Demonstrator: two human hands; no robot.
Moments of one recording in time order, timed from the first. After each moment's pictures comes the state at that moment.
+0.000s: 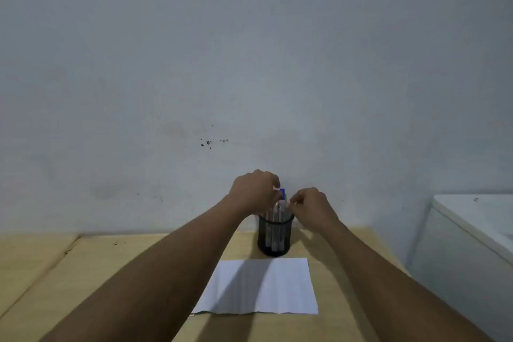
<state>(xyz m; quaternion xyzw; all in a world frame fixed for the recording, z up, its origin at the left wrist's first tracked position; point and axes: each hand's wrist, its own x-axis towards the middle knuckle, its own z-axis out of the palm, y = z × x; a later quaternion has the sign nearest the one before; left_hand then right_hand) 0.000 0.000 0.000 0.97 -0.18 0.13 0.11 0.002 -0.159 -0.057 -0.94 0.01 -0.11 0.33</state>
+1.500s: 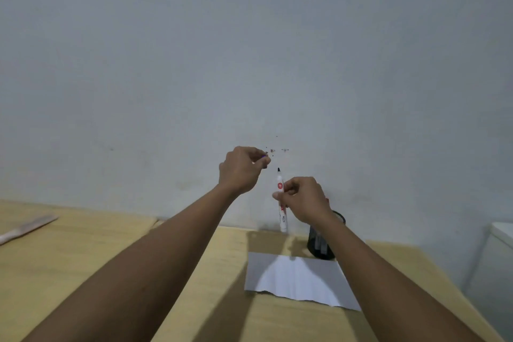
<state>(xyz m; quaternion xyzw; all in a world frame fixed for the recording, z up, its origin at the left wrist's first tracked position) -0.067 0.147 0.052 0.87 -0.03 0.27 0.42 -0.077 -0.021 0.016 -0.87 -0.11 -0.11 0.47</state>
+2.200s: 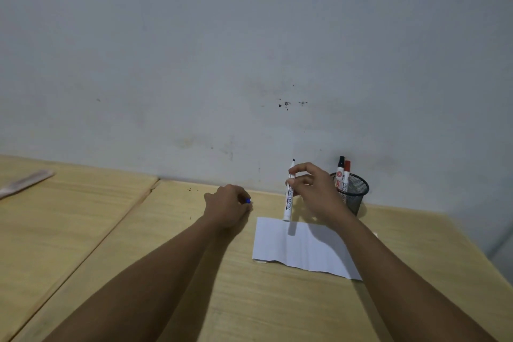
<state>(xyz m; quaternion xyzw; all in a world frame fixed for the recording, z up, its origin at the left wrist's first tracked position) -0.041 0.197 -0.132 0.96 0.05 0.10 0.27 -0.043 -0.021 -0.069 -0.80 -0.11 -0.02 0.59</state>
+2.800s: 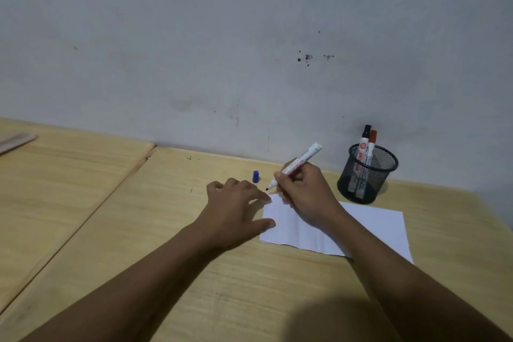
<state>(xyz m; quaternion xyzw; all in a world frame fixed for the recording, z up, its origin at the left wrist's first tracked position) -0.109 0.193 -0.141 0.97 -0.11 0.10 0.19 -0.041 0.016 -0.130 -0.79 -0.13 0.06 0.60</state>
